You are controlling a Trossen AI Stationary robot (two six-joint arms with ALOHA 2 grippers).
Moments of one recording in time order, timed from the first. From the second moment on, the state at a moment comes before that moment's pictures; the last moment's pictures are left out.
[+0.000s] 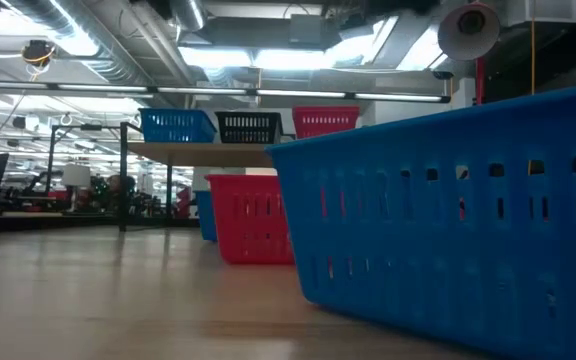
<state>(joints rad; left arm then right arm) -0.30 1.24 1.33 -1.00 -0.39 -0.34 0.46 1.59 1.35 -0.63 0.37 0.39</state>
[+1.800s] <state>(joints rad) -0.51 0.98 1.11 -1.11 -0.70 -0.55 0.33 2.05 1.99 -1.10 0.49 0.09</state>
